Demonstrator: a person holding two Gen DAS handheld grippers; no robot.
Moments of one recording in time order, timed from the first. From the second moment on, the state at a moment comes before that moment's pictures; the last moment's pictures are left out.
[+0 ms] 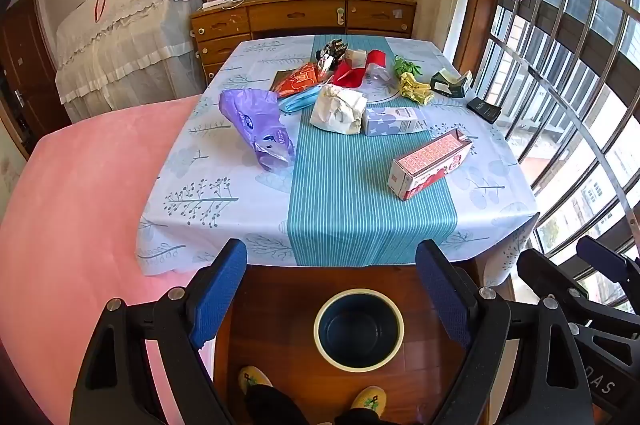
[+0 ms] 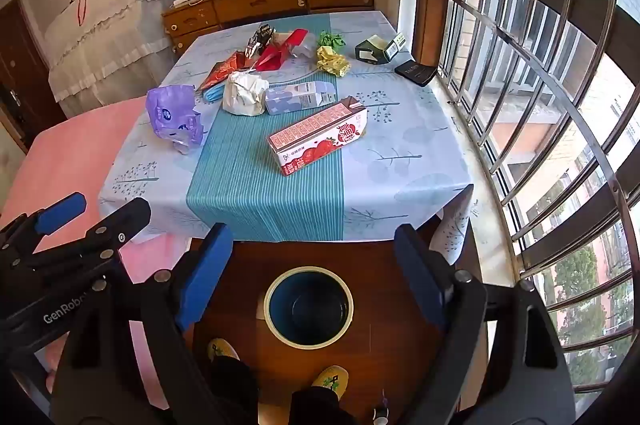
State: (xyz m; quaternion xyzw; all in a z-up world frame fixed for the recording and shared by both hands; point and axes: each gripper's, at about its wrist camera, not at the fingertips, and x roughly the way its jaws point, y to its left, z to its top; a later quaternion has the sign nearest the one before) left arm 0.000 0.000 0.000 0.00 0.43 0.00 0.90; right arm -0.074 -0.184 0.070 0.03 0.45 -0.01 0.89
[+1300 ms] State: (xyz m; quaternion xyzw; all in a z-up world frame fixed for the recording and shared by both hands) left arm -0.001 0.000 0.003 0.00 0.43 -0.01 0.90; right arm -0.073 -0.186 0.072 0.03 0.44 -0.01 0.90
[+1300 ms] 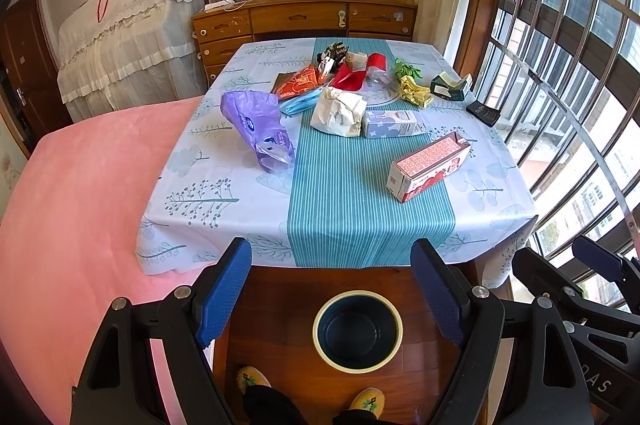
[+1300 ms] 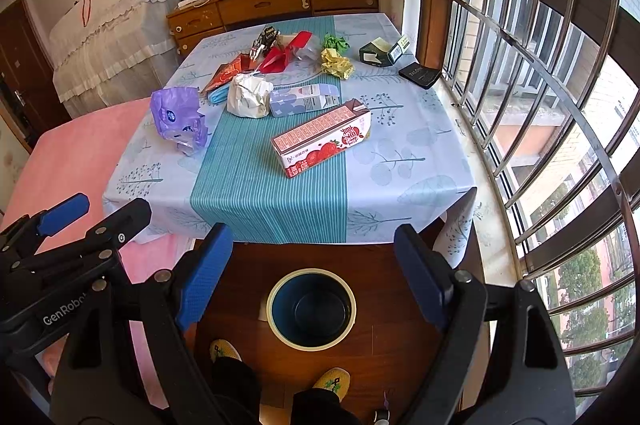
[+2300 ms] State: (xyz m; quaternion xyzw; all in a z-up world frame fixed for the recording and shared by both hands) left arm 0.013 0.010 0.013 0.00 0.43 0.00 0.90; right arm -0.070 -0.185 0.074 0.03 0.44 0.00 0.90
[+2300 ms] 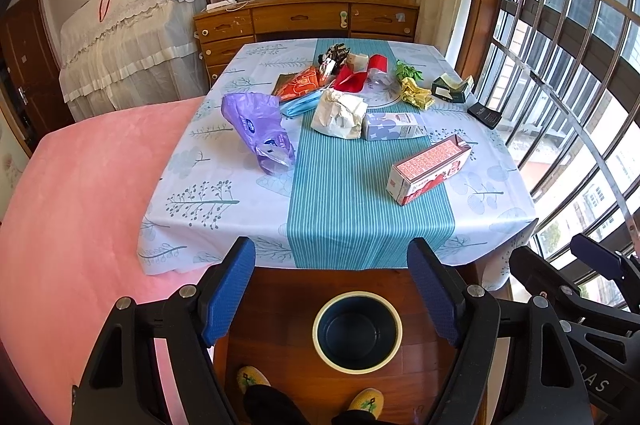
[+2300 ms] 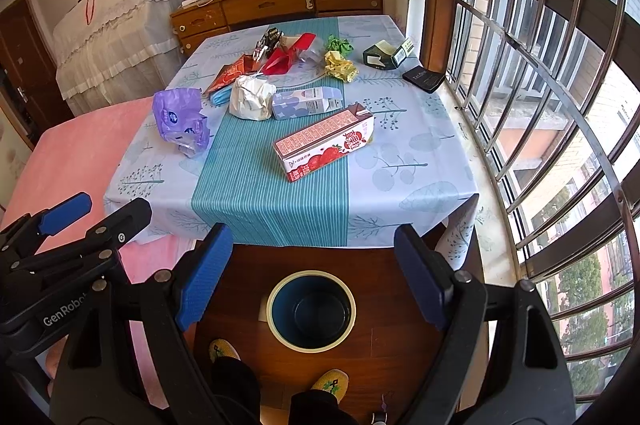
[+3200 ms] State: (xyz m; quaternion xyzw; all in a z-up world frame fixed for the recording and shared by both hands) left arm 0.032 0.055 0.031 0.00 0.42 0.02 0.91; right arm -0.019 -0.146 0.075 0.02 0.43 0.02 0.90
